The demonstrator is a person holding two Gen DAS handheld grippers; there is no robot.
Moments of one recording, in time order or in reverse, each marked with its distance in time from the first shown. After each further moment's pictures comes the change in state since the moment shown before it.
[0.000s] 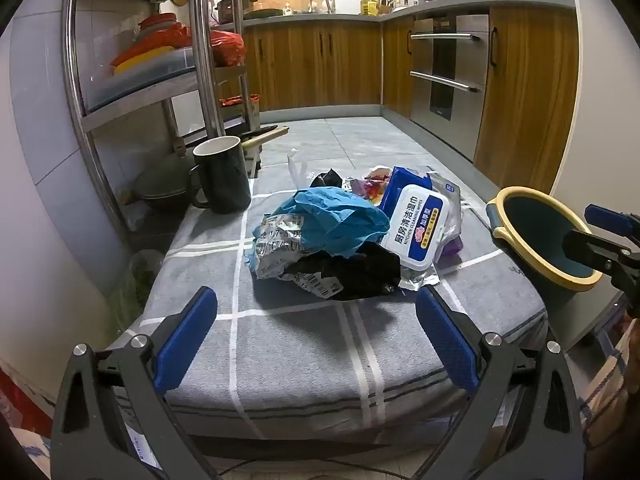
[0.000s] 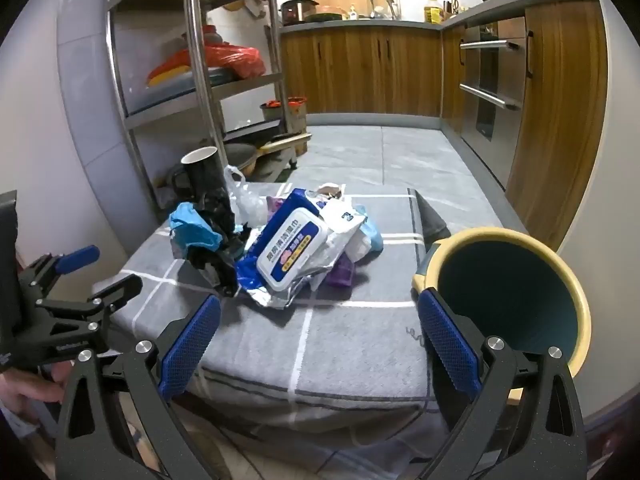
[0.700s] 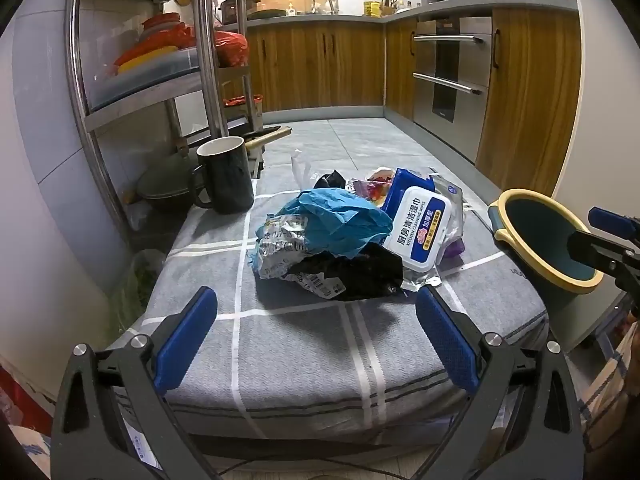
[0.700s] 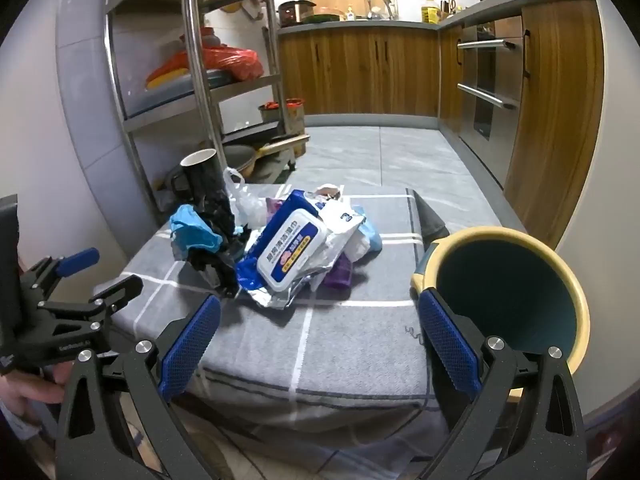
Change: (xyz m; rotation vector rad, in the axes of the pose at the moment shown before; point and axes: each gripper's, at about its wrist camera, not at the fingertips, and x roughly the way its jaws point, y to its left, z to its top) left arm 0.000 0.005 0.001 -0.016 0.000 -0.003; right arm 0.000 -0.001 0.001 0.015 0.001 0.005
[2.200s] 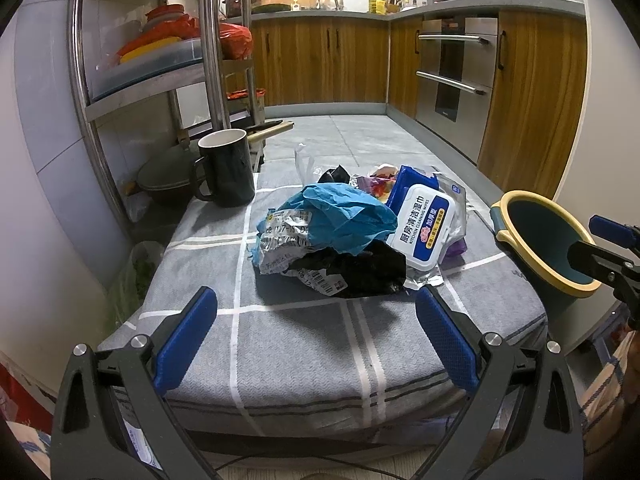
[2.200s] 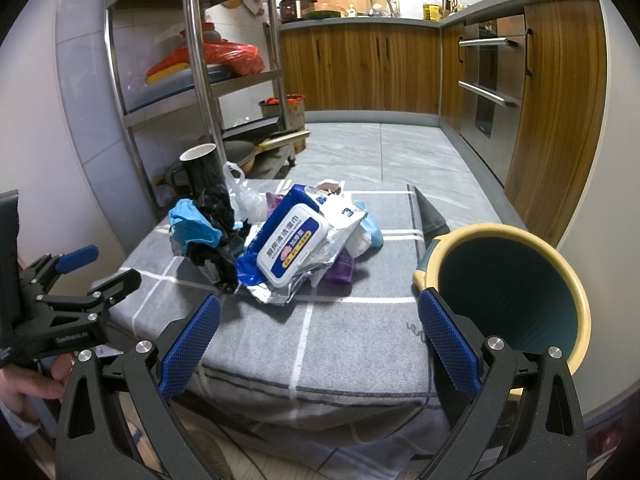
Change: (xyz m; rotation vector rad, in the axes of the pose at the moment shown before) left arm 0.004 0.003 -0.003 -0.014 0.014 -0.006; right arm 0.002 0.004 -0.004 -0.004 0.009 -0.004
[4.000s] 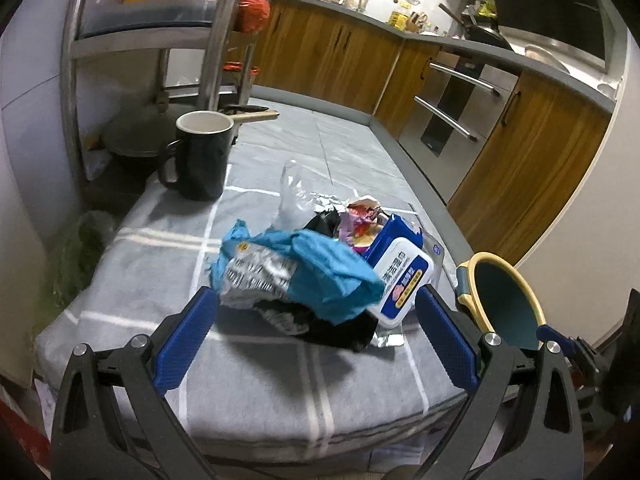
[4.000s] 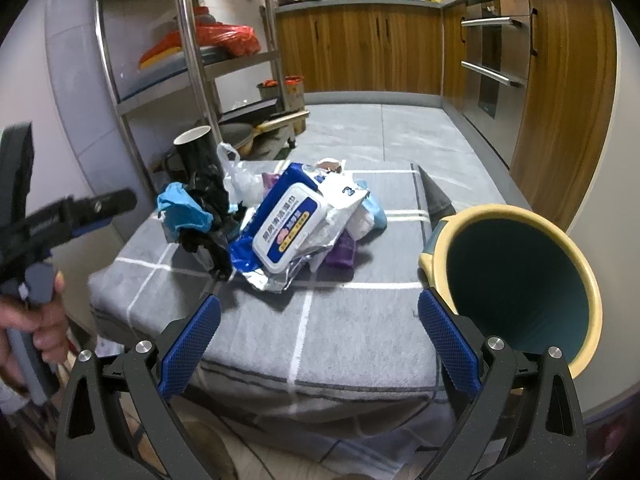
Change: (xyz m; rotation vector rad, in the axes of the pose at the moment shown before) left arm 0.034 0.033 0.048 -0.242 0.040 -0.206; right arm 0.021 -0.006 -0.005 0.019 0.082 0.013
